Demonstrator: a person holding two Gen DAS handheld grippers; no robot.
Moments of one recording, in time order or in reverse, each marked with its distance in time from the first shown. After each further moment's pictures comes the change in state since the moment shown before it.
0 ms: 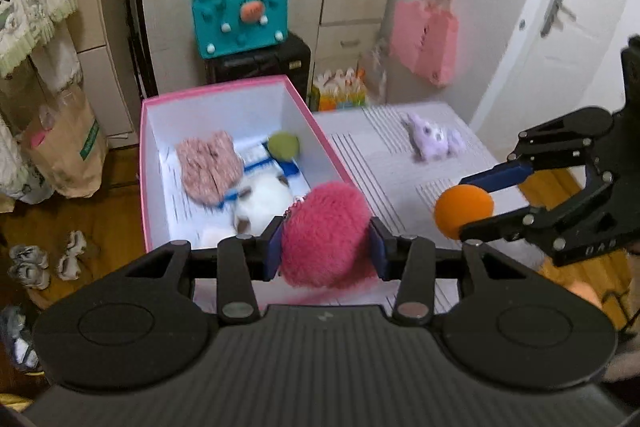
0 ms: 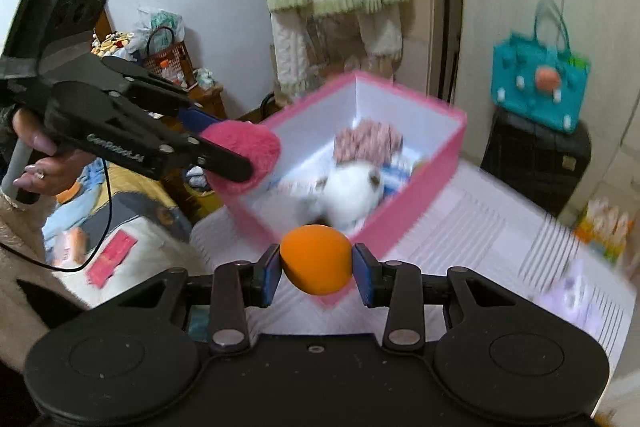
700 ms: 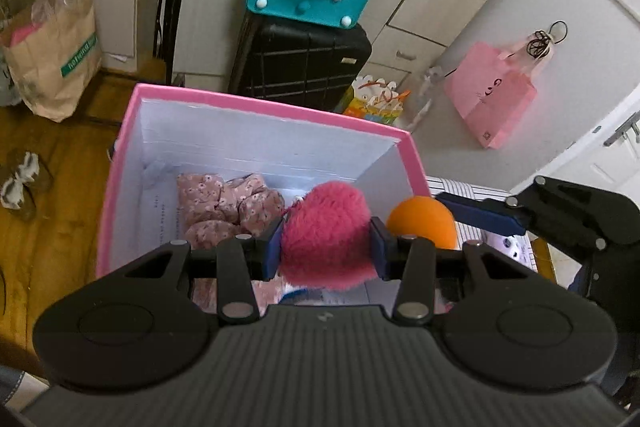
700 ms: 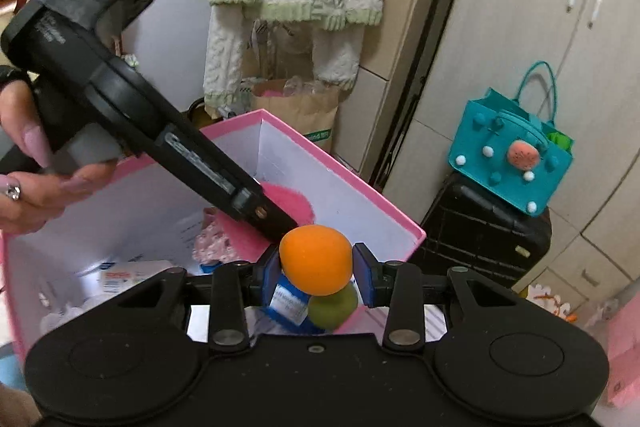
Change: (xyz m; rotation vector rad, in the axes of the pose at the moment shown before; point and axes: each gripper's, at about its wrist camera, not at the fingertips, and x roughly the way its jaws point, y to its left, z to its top) left arm 0.177 0.124 0.068 -0.367 0.067 -0.049; right arm 0.152 -0.061 0.092 -0.188 -0.043 -0.234
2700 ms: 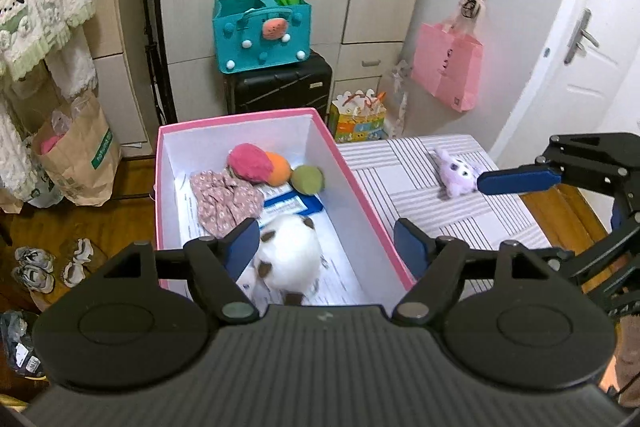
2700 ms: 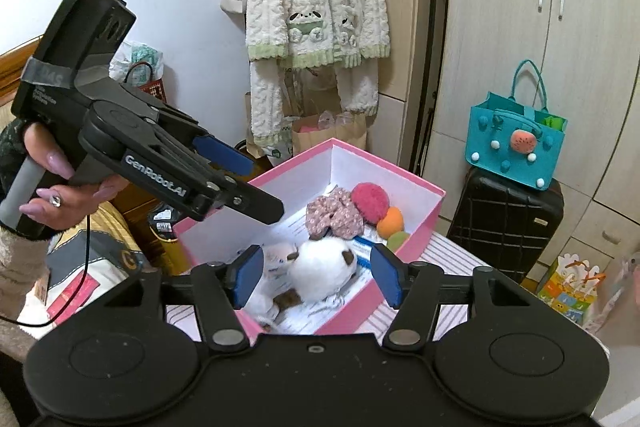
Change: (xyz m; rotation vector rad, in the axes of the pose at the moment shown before) left arm -0.153 -0.097 -0.093 0.341 -0.110 0.091; right arm -0.155 0.041 -0.044 0.153 -0.108 0.107
